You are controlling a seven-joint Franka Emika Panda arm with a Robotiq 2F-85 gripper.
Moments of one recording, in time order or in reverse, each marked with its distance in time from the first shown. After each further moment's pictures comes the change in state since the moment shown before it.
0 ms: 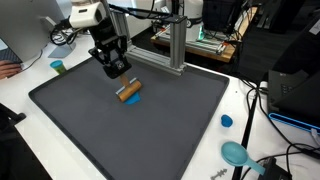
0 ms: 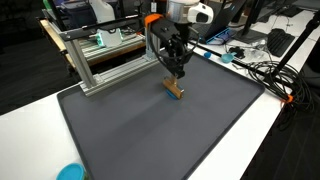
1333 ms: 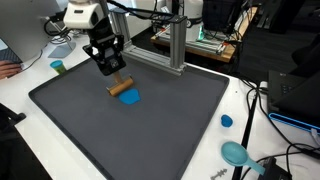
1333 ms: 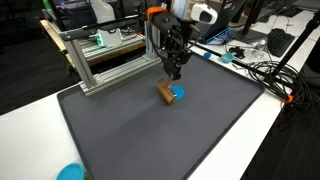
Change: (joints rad) arm 0.025 0.008 0.000 0.048 -0.165 -0.042 0.221
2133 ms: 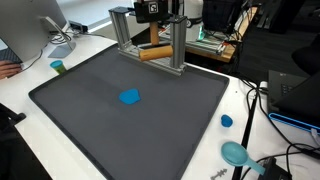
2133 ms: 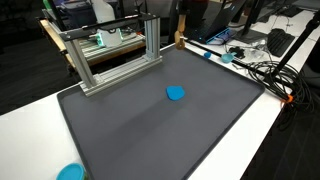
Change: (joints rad) arm 0.127 -0.470 0.072 -0.210 0.142 -0.213 0.662
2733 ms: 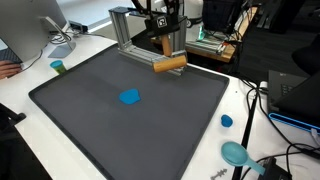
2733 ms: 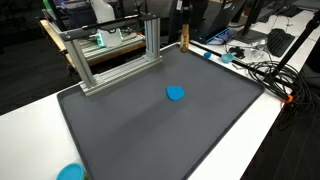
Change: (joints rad) arm -0.003 0.037 -0.030 -0.061 0.222 0.096 0.006
